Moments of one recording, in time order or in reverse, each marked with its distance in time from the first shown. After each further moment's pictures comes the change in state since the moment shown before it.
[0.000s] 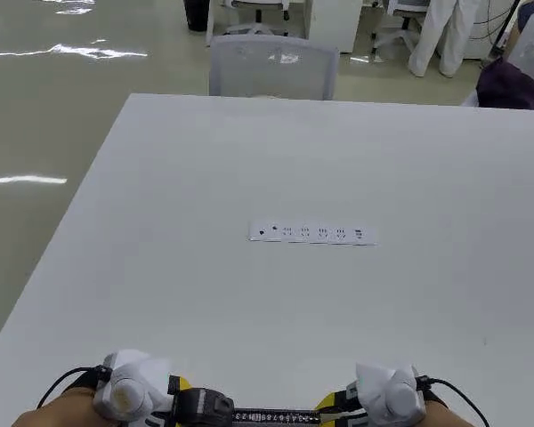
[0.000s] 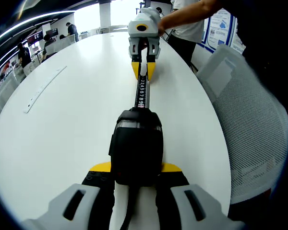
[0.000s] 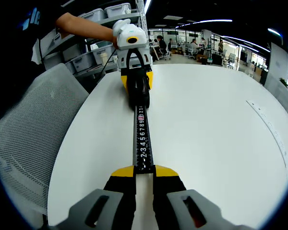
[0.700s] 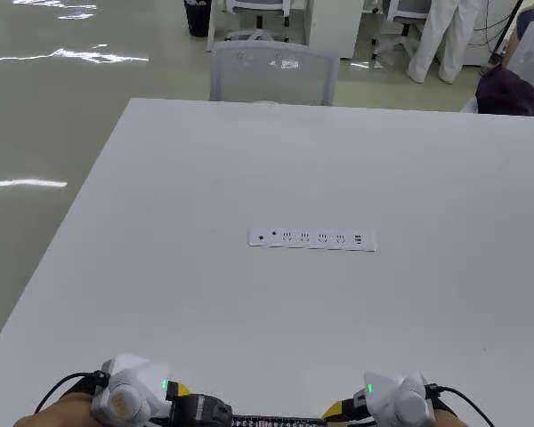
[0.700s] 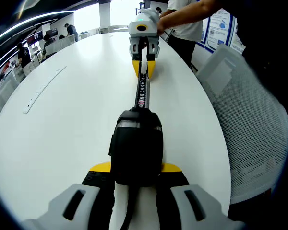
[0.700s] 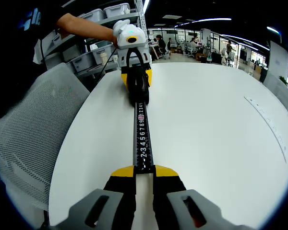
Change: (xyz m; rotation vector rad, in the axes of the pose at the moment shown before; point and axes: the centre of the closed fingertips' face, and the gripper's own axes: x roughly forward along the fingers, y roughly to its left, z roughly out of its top) left arm 0.000 -0.001 0.001 0.001 -0.001 -0.004; right arm -0.010 0.001 -0.010 0.013 0.006 0.005
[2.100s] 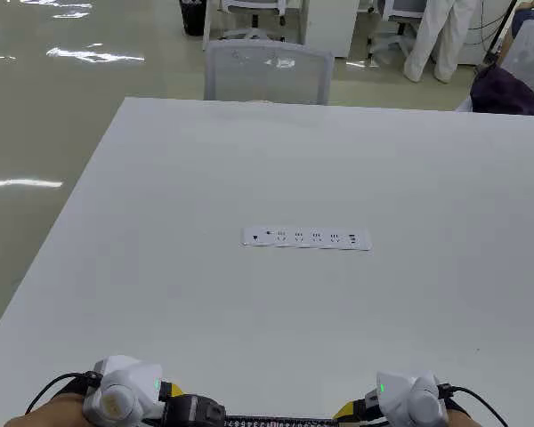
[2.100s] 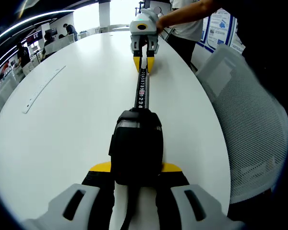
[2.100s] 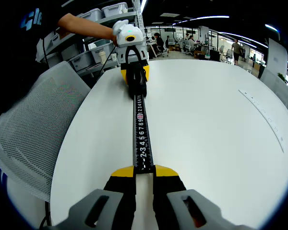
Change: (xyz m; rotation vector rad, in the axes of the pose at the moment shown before) left arm 0.001 0.000 0.000 0.001 0.008 -0.004; right arm -0.020 -0.001 -0.020 0.018 0.019 -0.009
